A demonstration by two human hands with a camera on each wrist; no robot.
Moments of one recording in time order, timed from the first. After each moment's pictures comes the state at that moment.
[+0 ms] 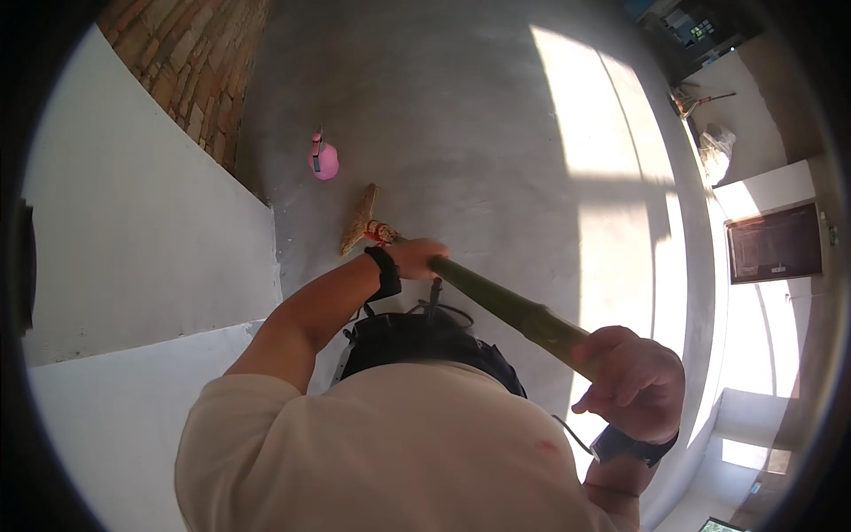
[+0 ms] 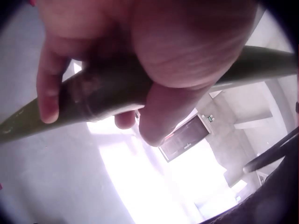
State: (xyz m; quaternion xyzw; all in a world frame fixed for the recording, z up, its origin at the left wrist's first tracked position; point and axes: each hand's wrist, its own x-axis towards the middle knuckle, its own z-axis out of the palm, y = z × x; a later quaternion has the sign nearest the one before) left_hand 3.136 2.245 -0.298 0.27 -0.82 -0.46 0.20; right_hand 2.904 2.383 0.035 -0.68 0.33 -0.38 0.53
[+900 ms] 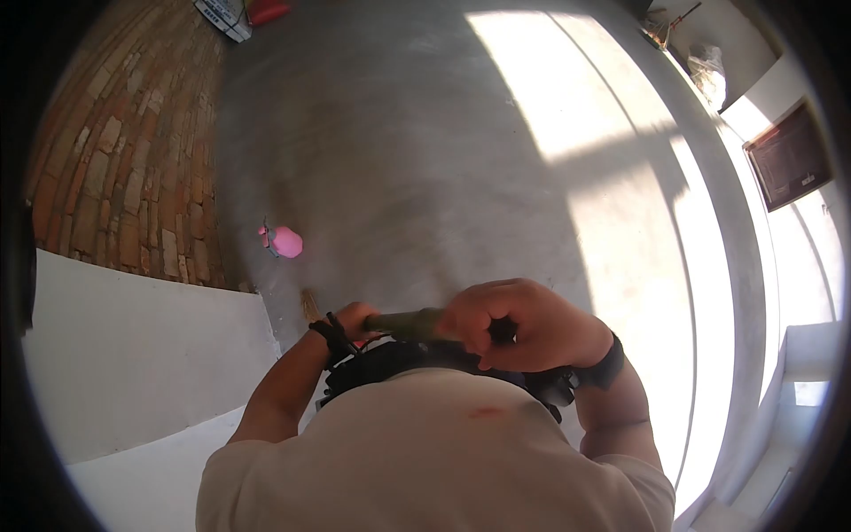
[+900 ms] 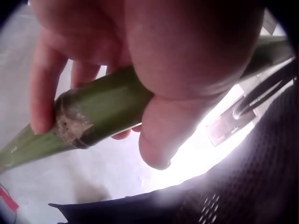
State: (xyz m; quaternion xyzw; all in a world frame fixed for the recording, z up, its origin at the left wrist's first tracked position) left_hand 3.014 2.169 -0.314 0.39 -0.79 -0.47 -0.03; right_hand 2.691 2.186 -0.035 -0.67 0.23 -0.29 0.65
